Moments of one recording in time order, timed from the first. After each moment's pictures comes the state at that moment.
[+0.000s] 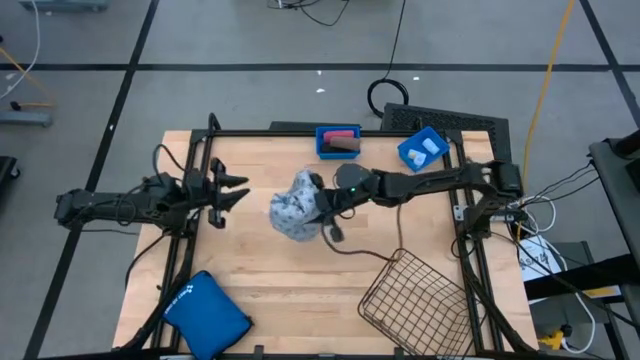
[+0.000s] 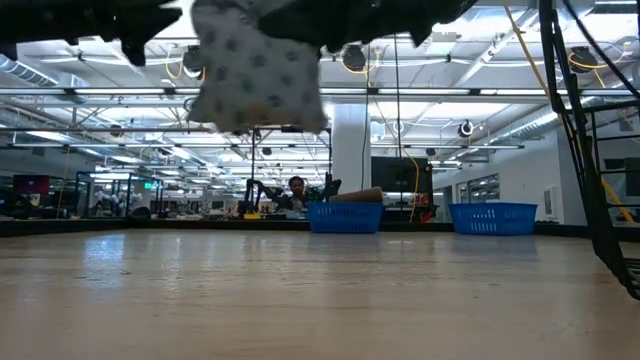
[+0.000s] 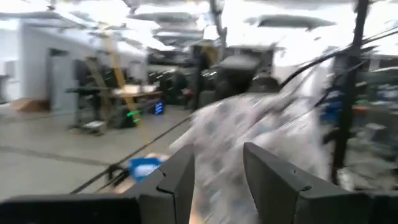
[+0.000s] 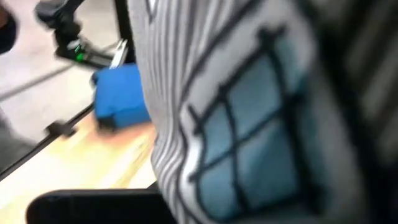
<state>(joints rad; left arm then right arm) 0.04 0.40 0.26 0.39 -0.09 -0.05 -0.05 1.73 1.24 0.23 -0.38 -0.19</state>
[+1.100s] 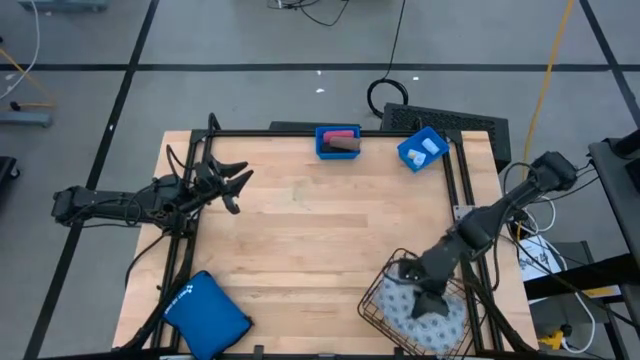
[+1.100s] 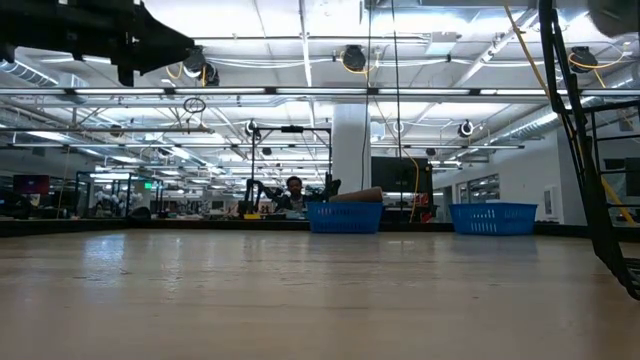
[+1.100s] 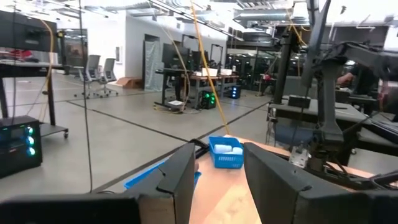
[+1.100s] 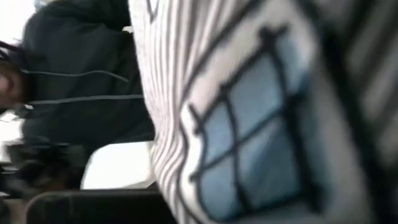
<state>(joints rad) 0.03 0.48 0.26 0.38 -0.46 -0.04 0.60 1.17 0.92 -0.36 -0.42 1.13</state>
